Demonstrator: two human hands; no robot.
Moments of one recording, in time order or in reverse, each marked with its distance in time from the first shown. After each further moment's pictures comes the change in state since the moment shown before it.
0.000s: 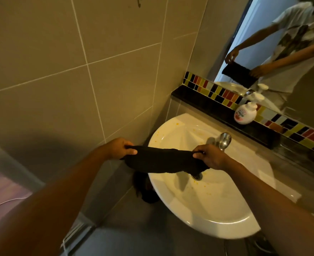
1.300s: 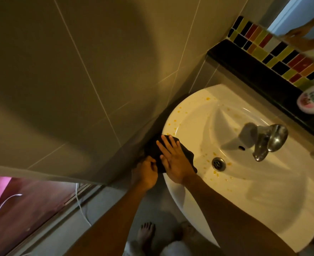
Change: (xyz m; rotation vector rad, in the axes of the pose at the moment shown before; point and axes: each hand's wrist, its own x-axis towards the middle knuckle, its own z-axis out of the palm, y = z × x) left_hand 0.064 -0.067 0.195 -0.256 0.250 -0.486; right_hand 0.126 -0.008 0.208 -0.224 0.023 -0.386
